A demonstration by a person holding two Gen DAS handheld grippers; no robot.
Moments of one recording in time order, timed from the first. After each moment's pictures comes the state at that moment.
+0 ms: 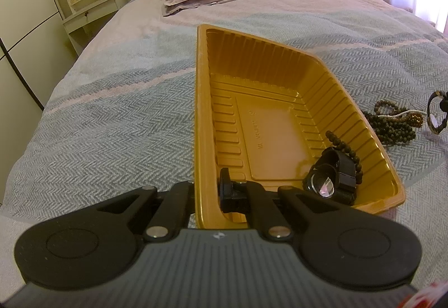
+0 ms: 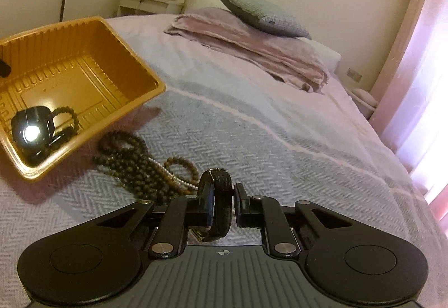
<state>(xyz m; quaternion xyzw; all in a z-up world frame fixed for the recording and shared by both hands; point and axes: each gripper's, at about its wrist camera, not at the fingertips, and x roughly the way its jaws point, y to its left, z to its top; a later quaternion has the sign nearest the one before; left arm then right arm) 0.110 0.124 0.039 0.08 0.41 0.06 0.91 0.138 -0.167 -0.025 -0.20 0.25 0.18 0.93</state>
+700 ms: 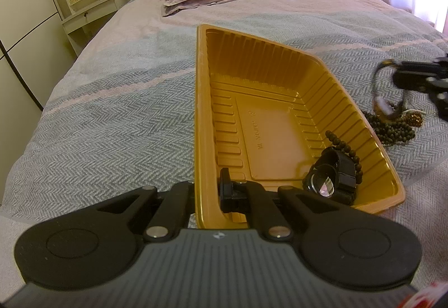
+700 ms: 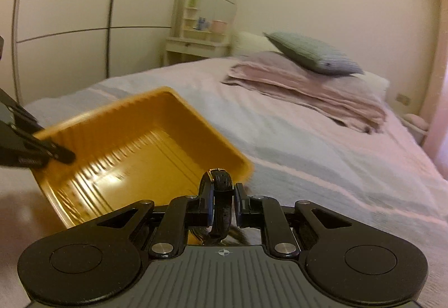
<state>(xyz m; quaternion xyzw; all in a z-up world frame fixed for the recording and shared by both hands) 0.109 0.123 0.039 0.08 0.41 0.05 0.91 0.141 -0.071 0.020 -0.13 0.21 0.31 0.92</state>
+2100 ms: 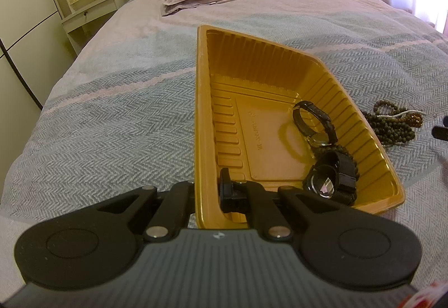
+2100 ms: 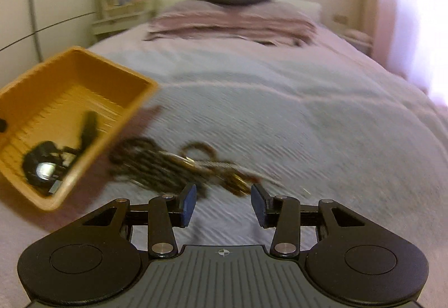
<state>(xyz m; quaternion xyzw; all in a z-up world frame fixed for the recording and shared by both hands) 0.109 0.124 0.038 0.07 0.41 0.05 0.91 0.137 -0.189 -0.045 -0.02 0.32 0.16 0.93</state>
